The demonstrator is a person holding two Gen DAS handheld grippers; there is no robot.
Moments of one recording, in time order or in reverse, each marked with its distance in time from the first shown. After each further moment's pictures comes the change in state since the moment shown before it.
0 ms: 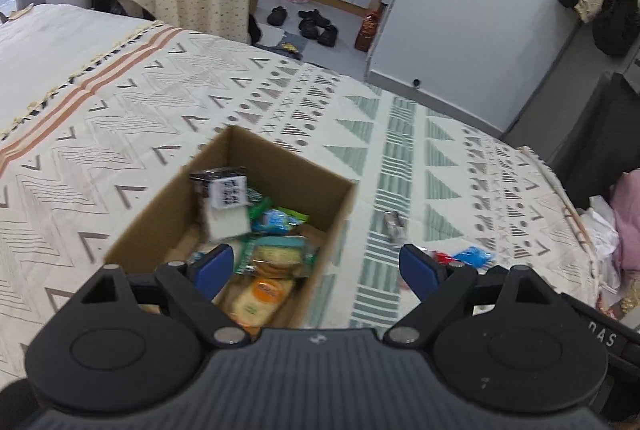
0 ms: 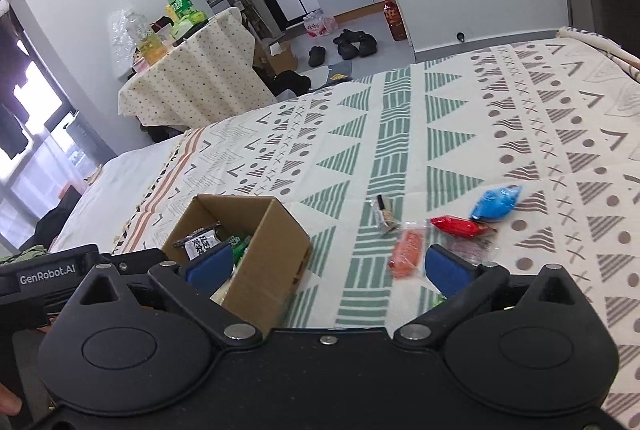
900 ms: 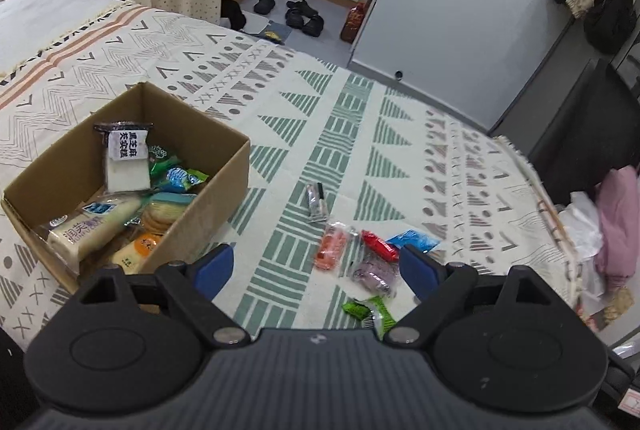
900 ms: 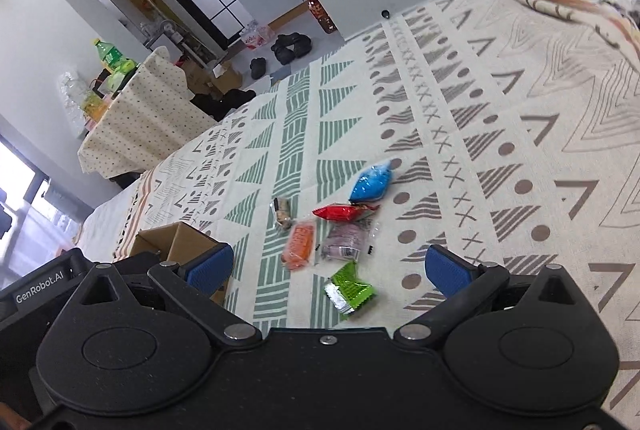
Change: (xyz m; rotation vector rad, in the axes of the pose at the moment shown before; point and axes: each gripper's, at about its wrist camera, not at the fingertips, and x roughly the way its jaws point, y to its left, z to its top) left arm 0.035 -0.093 -0.036 -0.042 0.015 0.007; right arm -0.028 -0.117 -0.011 0.253 0.008 -0.040
